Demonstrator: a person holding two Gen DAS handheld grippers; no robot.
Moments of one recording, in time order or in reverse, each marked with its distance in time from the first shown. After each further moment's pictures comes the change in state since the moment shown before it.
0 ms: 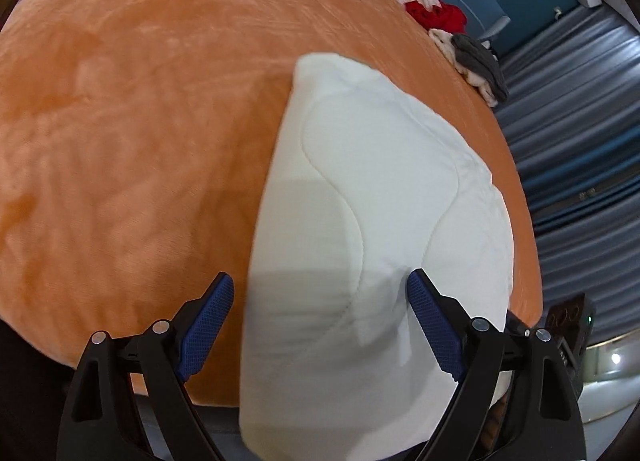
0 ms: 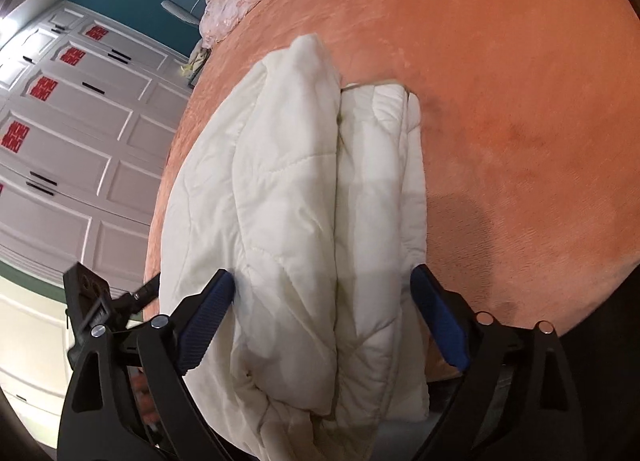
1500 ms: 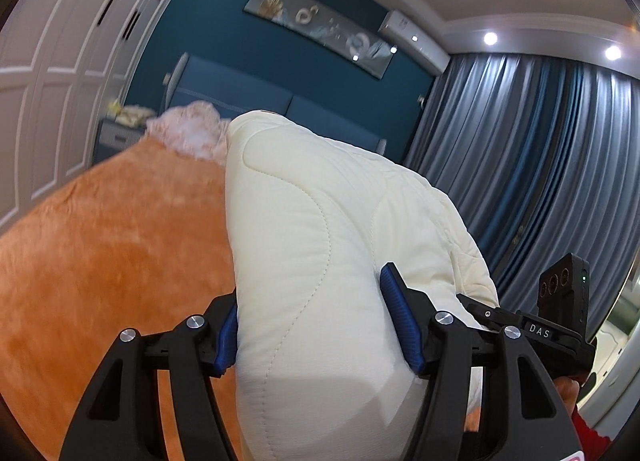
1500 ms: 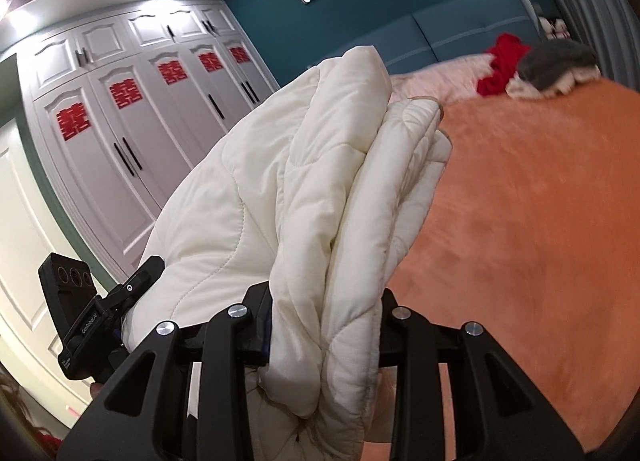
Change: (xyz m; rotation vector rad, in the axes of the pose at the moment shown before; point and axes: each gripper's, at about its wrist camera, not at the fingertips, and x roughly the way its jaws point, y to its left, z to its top) left arm -0.186 -0.080 0.057 0.402 -0.676 -0.199; right arm -0.098 0.197 0.063 -0.482 -0.404 0.208
